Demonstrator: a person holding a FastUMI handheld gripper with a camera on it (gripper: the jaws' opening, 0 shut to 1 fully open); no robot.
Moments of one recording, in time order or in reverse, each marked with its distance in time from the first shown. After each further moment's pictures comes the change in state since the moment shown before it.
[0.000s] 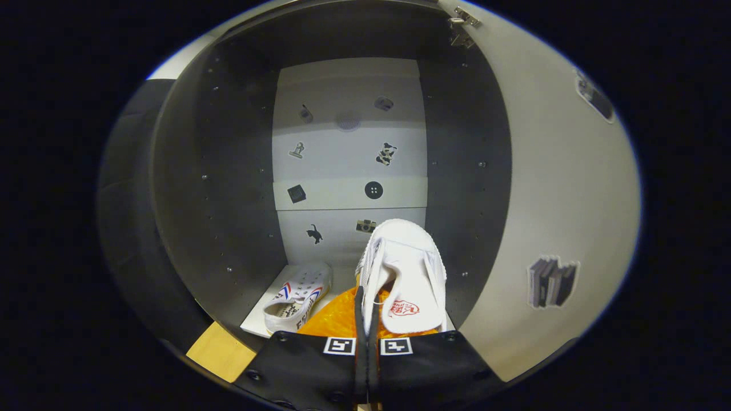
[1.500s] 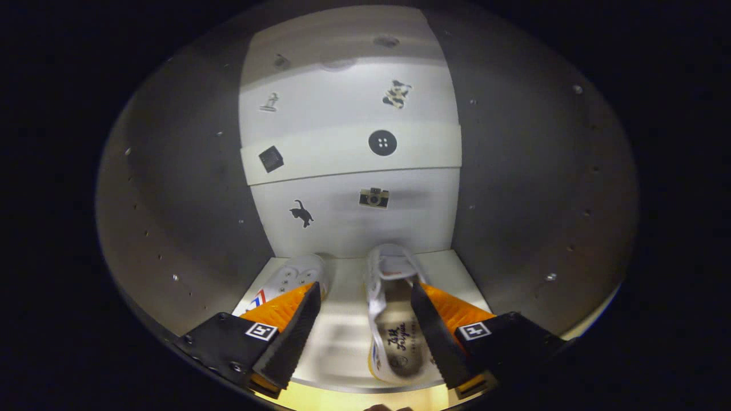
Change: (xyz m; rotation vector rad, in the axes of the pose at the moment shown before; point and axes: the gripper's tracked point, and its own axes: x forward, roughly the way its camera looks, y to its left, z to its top) arm 0.091 0.010 -0.048 0.007 0.095 0.017
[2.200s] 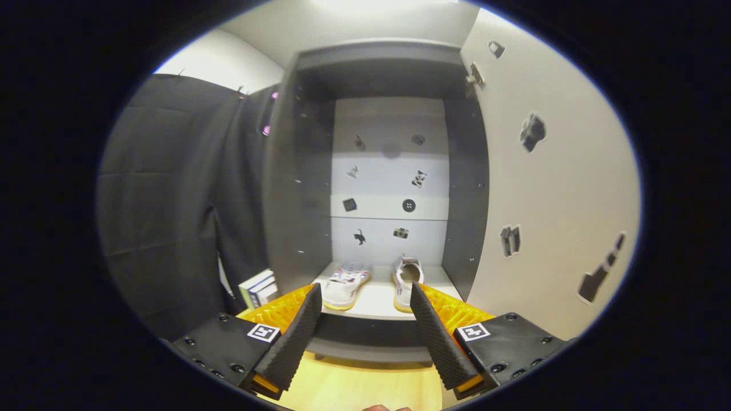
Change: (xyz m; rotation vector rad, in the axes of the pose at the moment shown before) arm -0.274 0.054 -0.025 -0.092 -0.276 0.162
